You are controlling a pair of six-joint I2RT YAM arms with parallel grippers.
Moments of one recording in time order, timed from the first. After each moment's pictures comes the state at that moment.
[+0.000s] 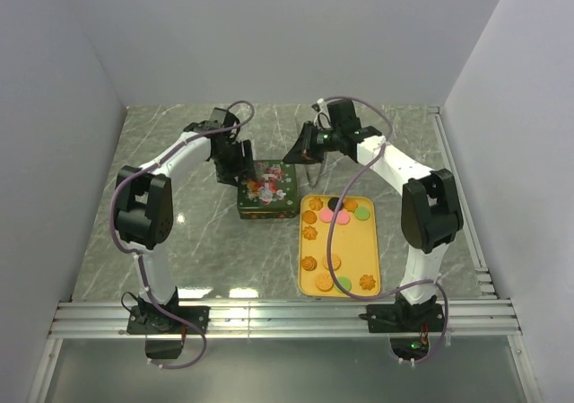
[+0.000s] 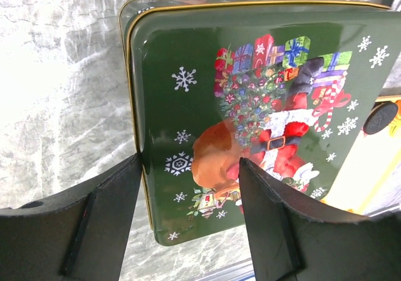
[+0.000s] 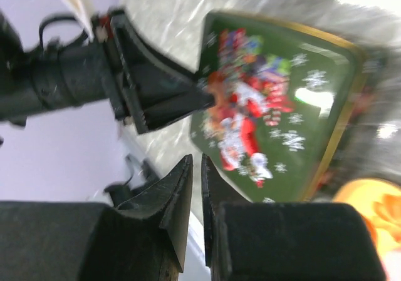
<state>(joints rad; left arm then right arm) -0.32 1.91 1.51 -0.75 0.23 -0.48 0.39 1.88 1.50 -0.34 -0.66 0.70</state>
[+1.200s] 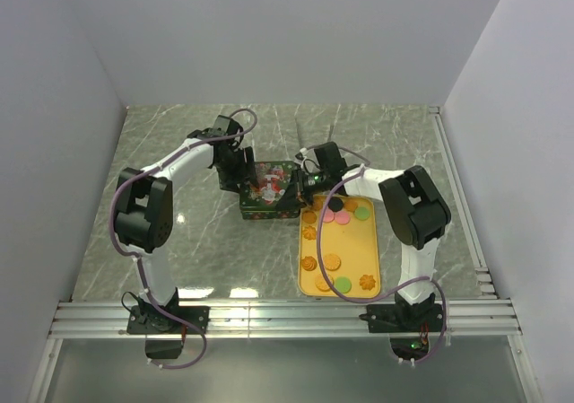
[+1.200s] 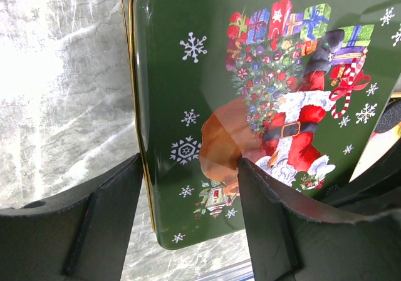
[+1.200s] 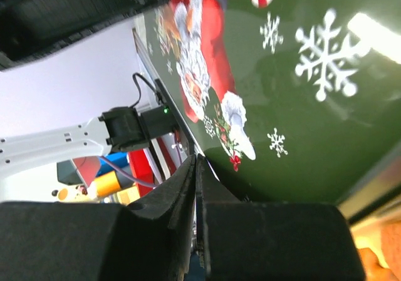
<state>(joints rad) -0.35 1.89 1.43 -0.71 0.21 -0.52 0.47 1.95 1.13 -0.02 -0.94 0.80</state>
